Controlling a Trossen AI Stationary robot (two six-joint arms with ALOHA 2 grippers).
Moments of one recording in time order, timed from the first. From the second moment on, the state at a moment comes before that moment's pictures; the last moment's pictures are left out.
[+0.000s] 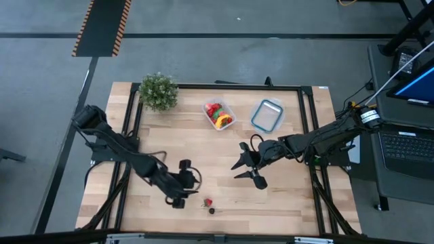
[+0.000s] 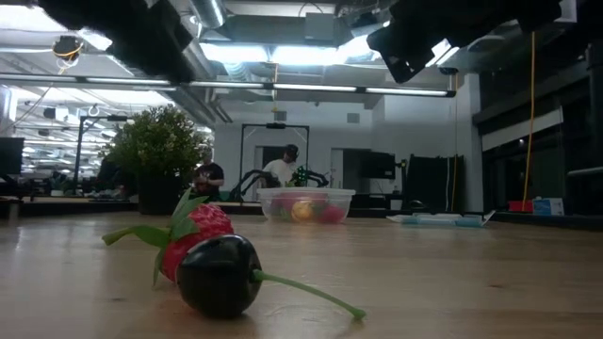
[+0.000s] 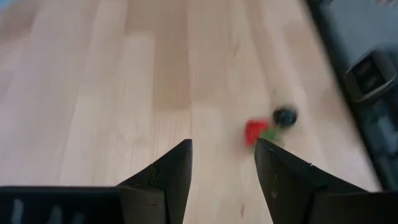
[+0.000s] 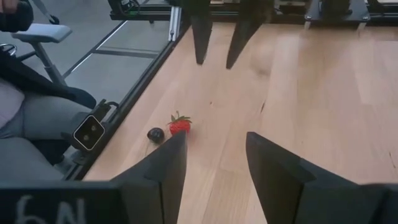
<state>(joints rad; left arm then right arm) -0.60 1.51 0.90 -0.18 -0.37 -0.41 0.28 1.40 0.76 0.21 -0.12 0.10</state>
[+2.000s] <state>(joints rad) -0.66 1.94 1.38 -0.55 -0.28 -0.62 0.28 1.40 0.76 0.13 -0.12 0.13</state>
